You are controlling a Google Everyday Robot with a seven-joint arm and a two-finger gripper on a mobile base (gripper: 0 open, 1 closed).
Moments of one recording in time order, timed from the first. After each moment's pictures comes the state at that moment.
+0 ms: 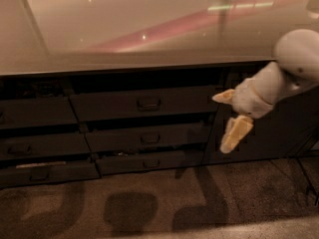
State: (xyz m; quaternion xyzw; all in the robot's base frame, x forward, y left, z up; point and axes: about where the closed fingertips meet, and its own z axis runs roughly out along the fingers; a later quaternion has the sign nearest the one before) arm 0.532 -0.190 0.767 -0.66 0.70 0.15 0.22
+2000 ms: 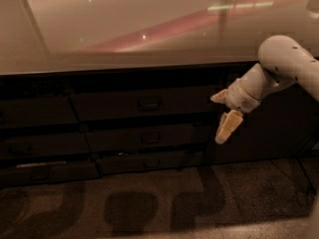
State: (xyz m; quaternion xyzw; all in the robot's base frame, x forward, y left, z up) arm 0.587 -0.195 0.719 -0.64 0.73 0.17 0.19
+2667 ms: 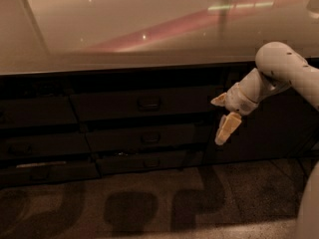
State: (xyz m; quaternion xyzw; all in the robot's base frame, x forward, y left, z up) arm 0.601 -0.207 0.694 -0.63 0.73 0.17 0.18
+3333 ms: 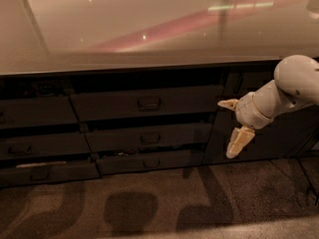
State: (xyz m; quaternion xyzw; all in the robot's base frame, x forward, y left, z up) arm 0.557 -0.221 0.710 -0.69 0.68 0.09 0.24
